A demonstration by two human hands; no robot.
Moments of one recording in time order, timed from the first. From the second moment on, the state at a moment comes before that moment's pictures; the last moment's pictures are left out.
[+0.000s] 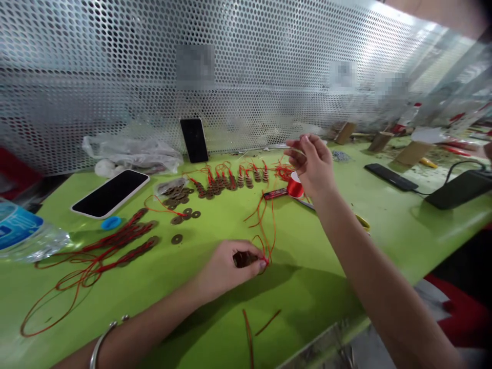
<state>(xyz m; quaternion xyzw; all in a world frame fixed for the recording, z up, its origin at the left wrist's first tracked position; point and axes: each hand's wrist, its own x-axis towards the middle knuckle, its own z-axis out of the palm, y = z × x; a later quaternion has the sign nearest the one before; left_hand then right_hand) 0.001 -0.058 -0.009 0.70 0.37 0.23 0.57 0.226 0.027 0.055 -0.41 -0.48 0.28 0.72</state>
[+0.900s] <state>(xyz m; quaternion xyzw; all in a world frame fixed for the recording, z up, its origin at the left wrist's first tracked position) 0.003 -0.047 -0.010 0.42 0.43 0.41 0.69 0.177 -0.039 0.032 -0.47 -0.76 0.31 0.32</state>
